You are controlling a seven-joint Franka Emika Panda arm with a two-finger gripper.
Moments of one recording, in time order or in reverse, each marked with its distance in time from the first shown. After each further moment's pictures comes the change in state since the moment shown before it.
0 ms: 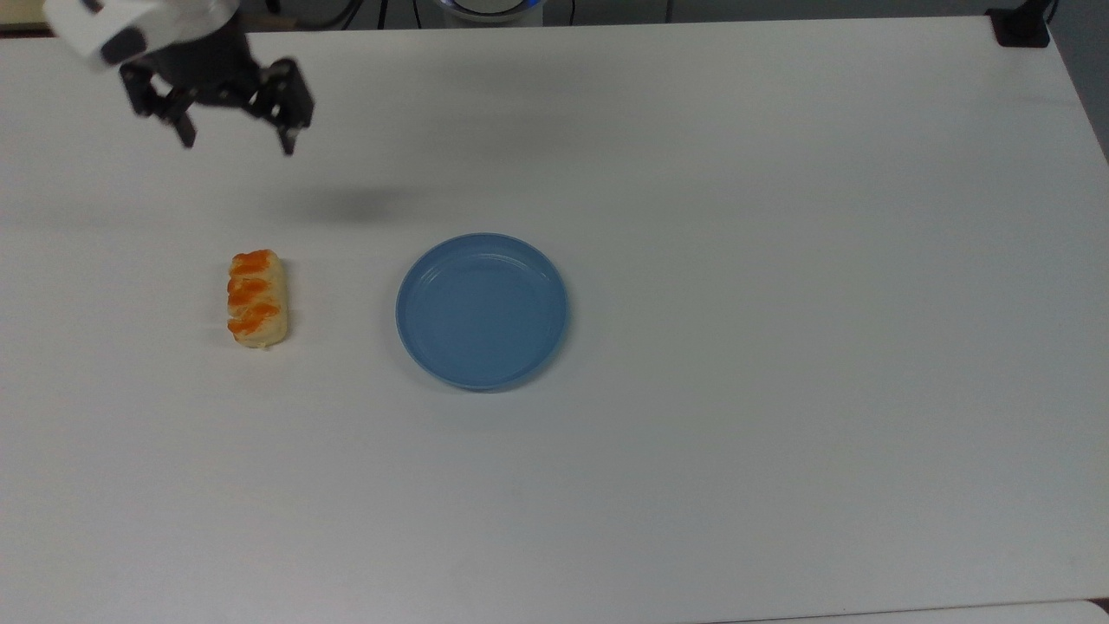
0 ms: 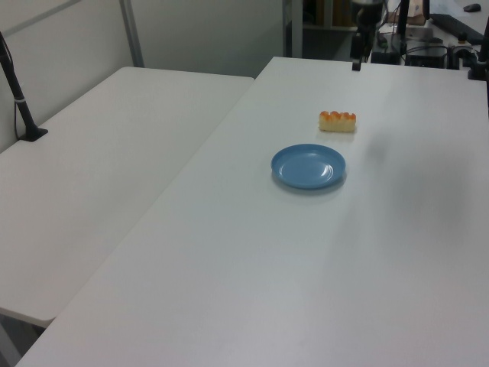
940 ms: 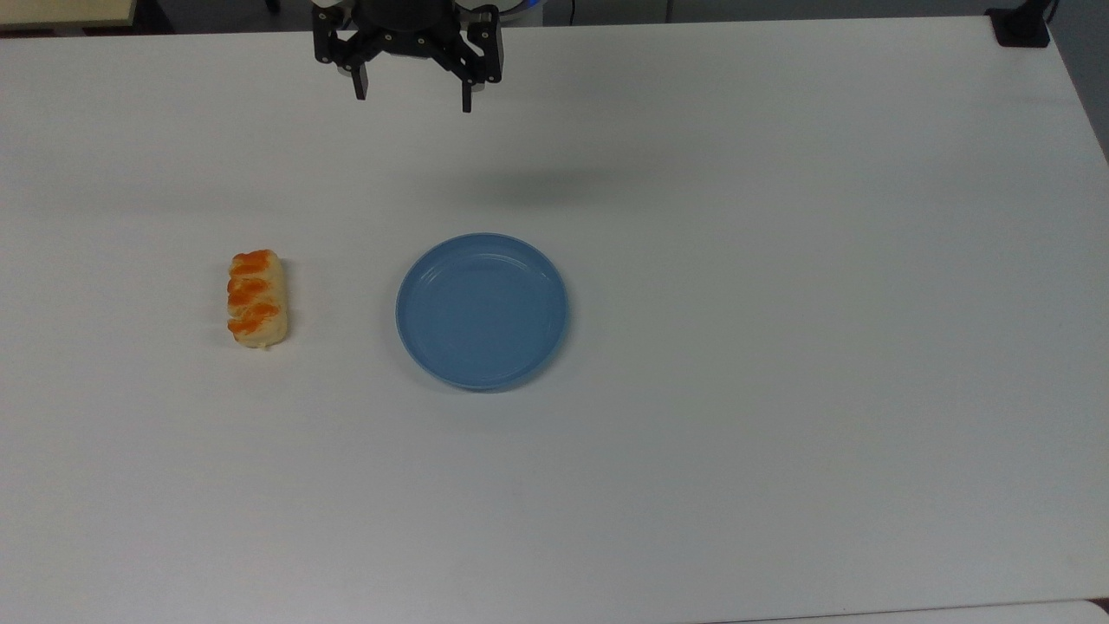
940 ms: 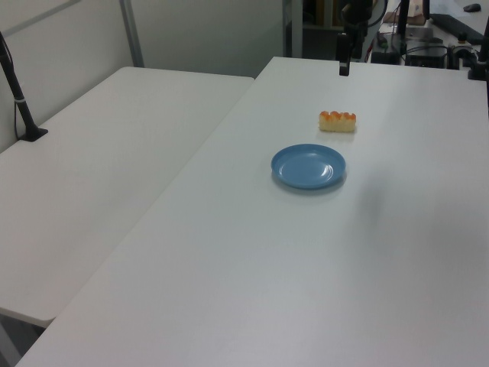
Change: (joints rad) arm 0.308 -0.126 0.003 0.027 -0.040 -0.190 0.331
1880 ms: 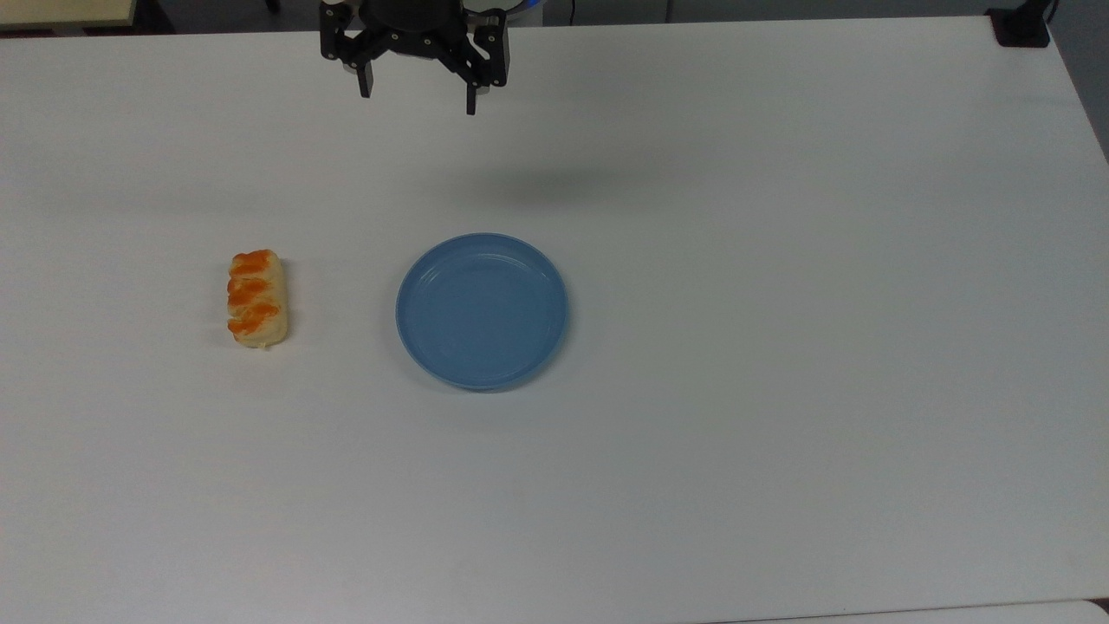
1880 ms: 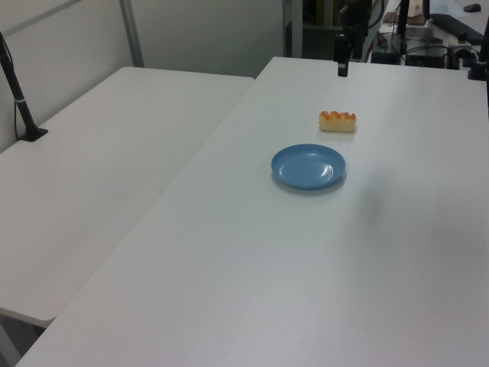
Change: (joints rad) arm 0.015 0.000 0.000 0.000 -0.019 0.000 0.057
